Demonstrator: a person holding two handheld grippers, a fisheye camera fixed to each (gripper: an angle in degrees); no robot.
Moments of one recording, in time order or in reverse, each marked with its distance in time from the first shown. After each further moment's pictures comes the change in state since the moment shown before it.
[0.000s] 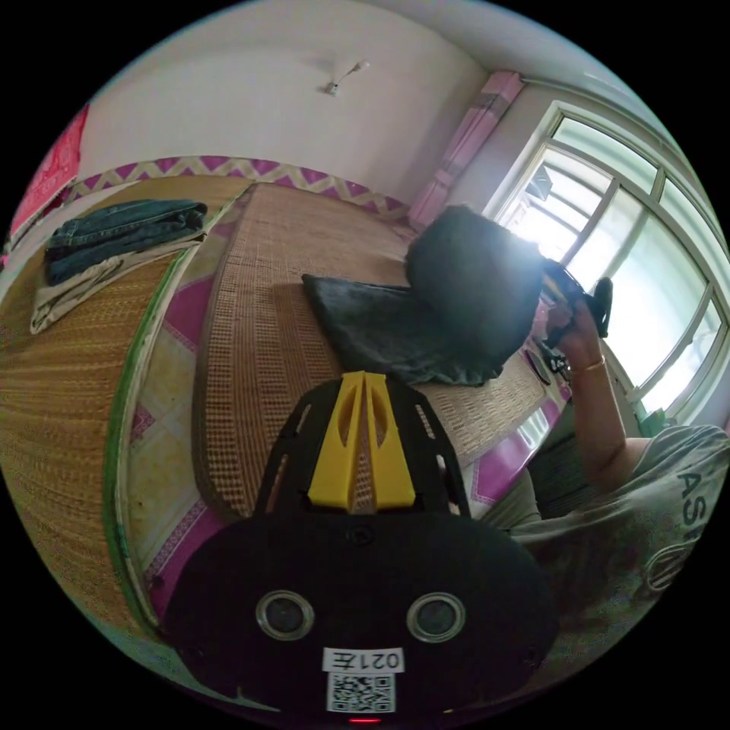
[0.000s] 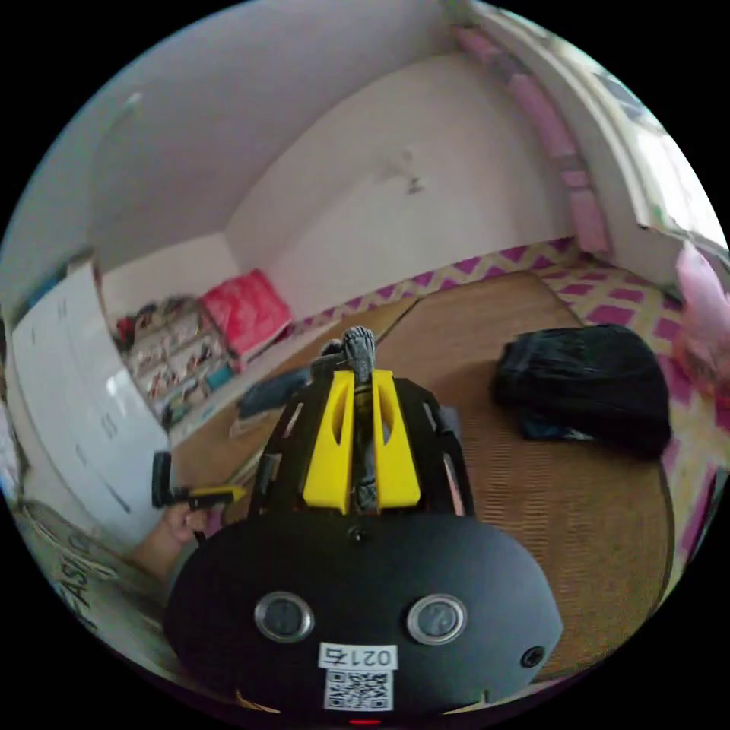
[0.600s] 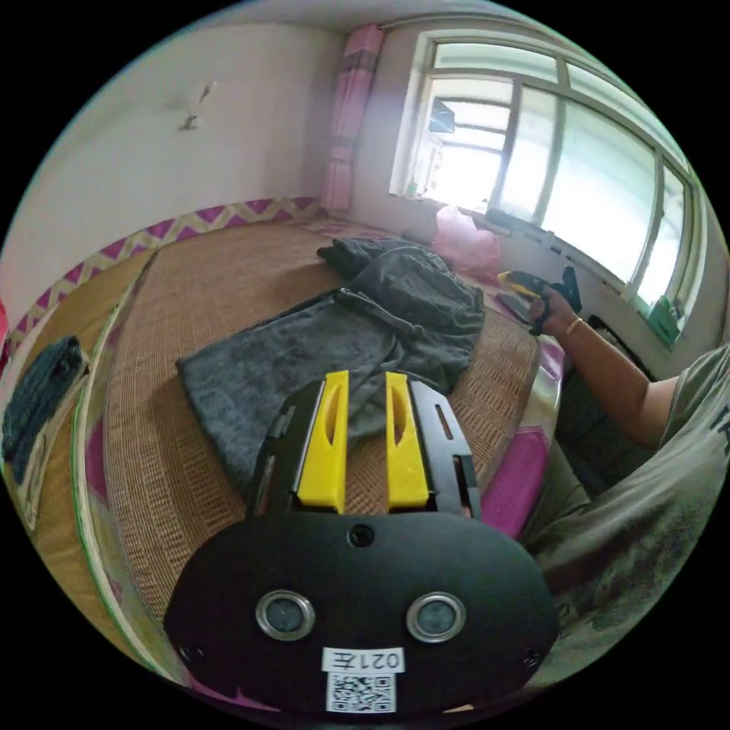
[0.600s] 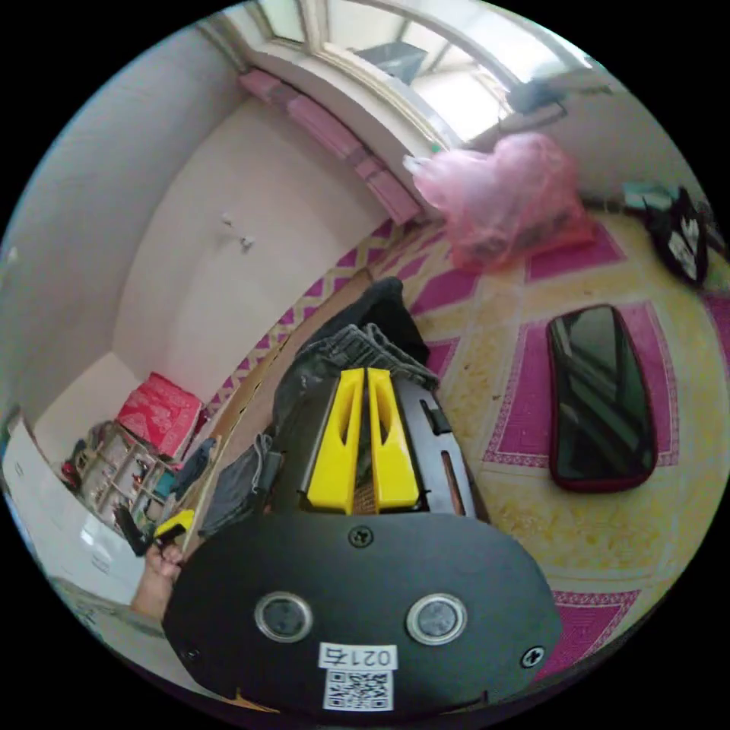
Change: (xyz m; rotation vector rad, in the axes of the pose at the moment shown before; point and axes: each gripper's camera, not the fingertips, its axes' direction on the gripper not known) left arm 0.152 -0.013 0.129 -0.023 0.011 0.443; right arm 0.327 0.089 -0.199 0.089 0.271 0.342
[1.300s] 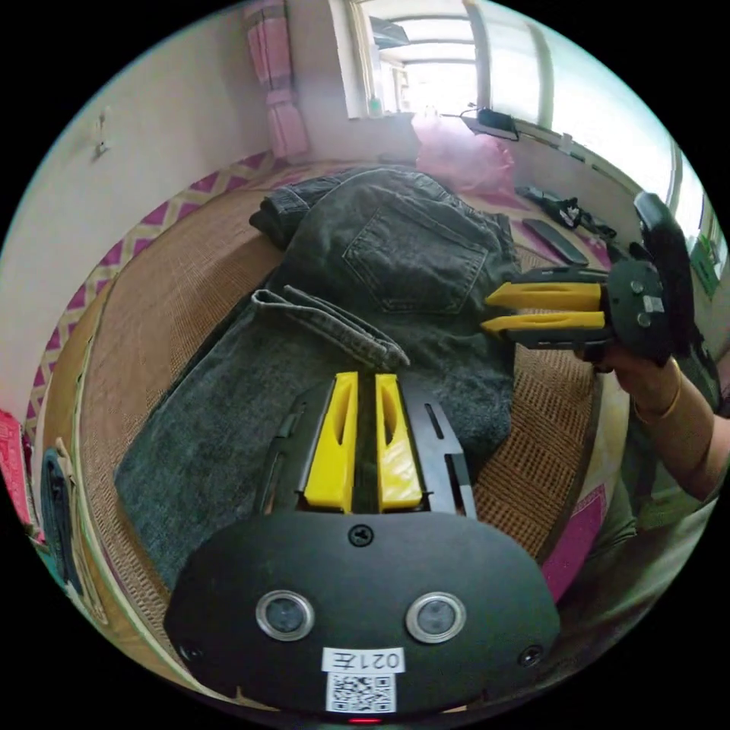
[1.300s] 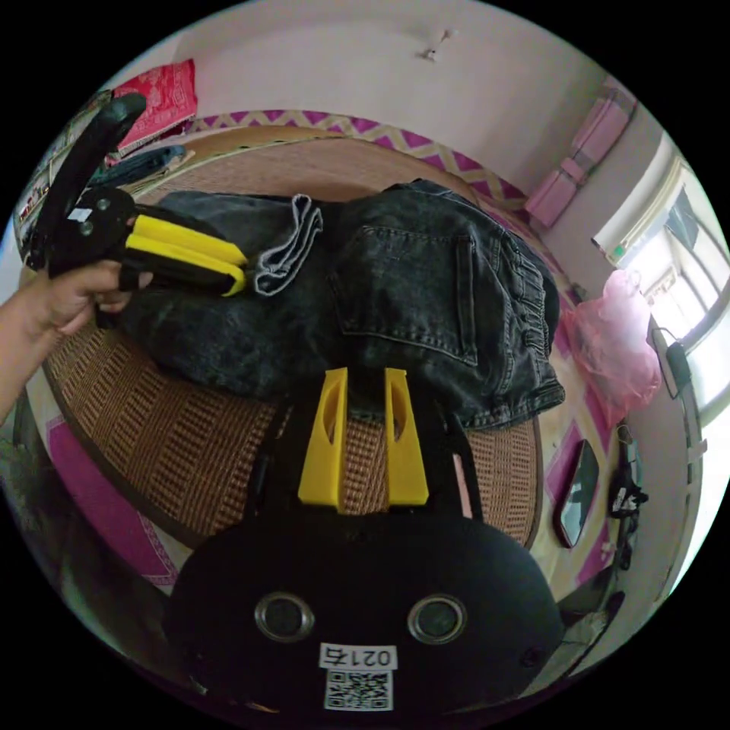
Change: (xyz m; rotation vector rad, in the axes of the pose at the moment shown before) left arm 0.014 -0.116 0.146 -0.269 -0.057 0.113; right arm -0.251 0.179 0.203 -0.548 0.468 -0.807
